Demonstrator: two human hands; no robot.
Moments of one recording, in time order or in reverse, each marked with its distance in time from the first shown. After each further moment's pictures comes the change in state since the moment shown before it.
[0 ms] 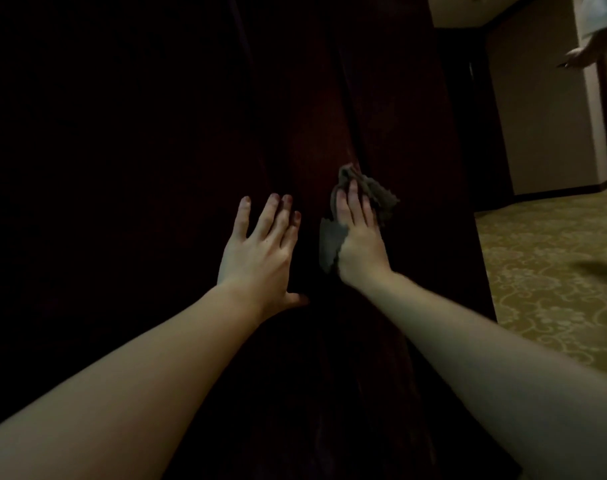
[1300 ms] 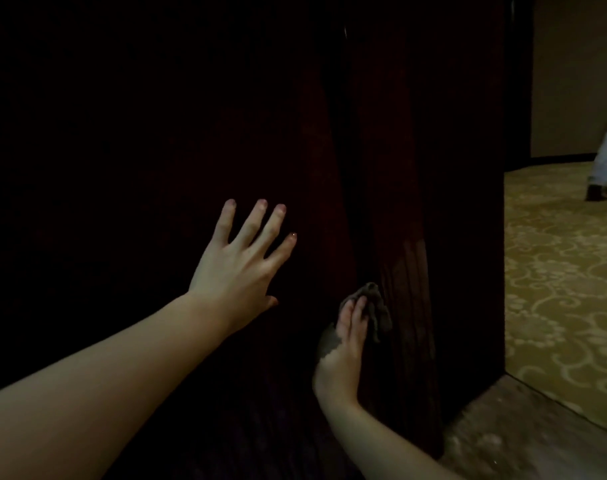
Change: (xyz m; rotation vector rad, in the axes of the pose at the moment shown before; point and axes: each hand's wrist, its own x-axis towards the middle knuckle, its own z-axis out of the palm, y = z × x) left_hand -0.170 -0.007 0.041 0.005 -0.126 0.134; right_hand -0.300 -0.105 0.134 0.395 0.065 0.473
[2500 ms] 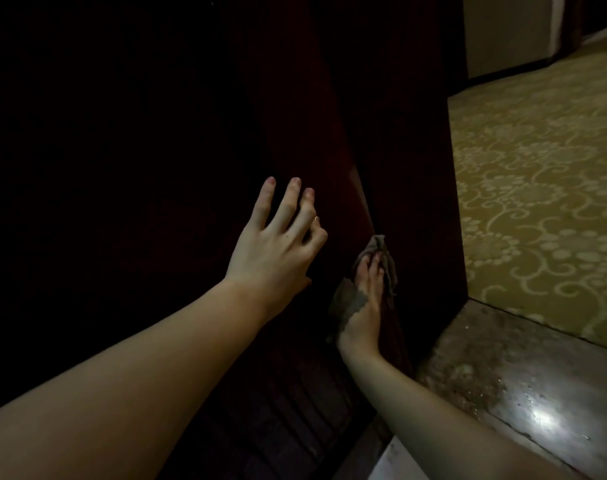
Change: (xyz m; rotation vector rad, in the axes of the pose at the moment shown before) left_hand 0.107 0.160 0.032 -0.033 0.186 0.275; right_hand 0.064 0.140 -0.034 -0.004 0.129 0.159
